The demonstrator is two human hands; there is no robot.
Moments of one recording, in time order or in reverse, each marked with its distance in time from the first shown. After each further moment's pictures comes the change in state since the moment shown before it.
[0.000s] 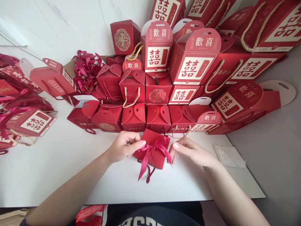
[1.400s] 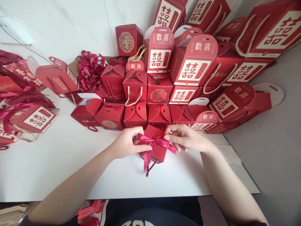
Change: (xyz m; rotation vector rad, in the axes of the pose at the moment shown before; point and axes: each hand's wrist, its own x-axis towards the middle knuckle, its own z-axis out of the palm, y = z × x) left_hand -0.003 0.004 0.002 0.263 0.027 -0.016; right_hand 0.017 -0.030 -0.008 -0.180 0.060 0.092
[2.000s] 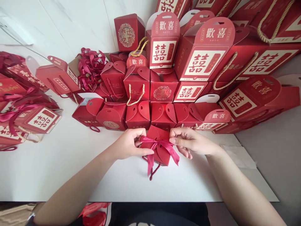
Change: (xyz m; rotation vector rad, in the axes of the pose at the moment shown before) left_hand 0.005 -0.001 -0.006 -0.078 -0.085 -0.050; right_hand 0.006 0.019 -0.001 0.196 -0.134 0.060
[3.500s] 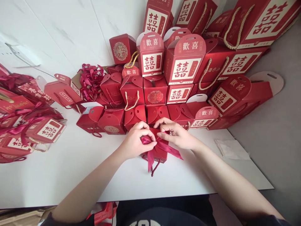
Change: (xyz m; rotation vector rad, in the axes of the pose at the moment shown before) left_hand 0.013 0.019 0.023 0.462 0.242 0.216; right_hand 0.020 -0.002 0.011 -0.401 0.286 -0.603
